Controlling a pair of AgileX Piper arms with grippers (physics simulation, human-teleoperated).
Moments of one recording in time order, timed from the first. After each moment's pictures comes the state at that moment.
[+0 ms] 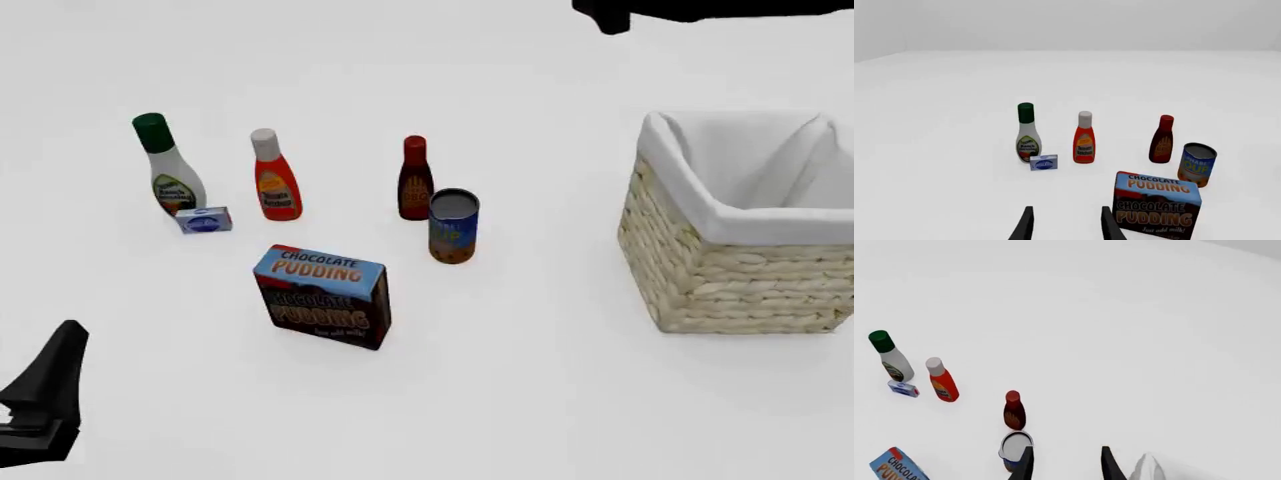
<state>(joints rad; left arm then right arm) 0.00 0.00 0.00 0.00 0.00 0.31 1.37 -1.44 0.45 -0.13</state>
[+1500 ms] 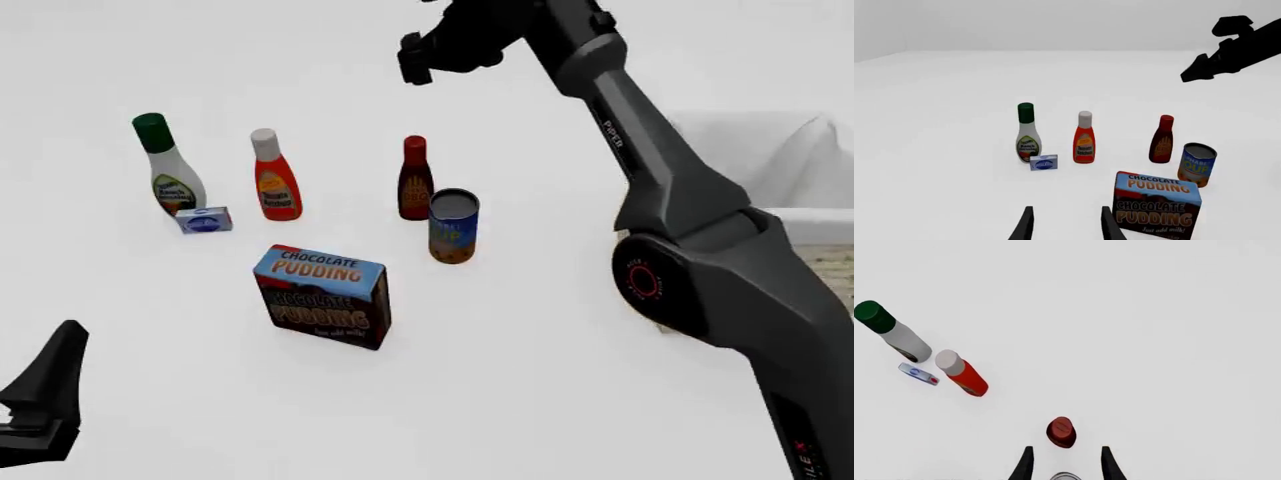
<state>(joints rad) 0.00 0.00 0.00 0.00 0.00 0.48 2.45 -2.81 1.08 -0.05</state>
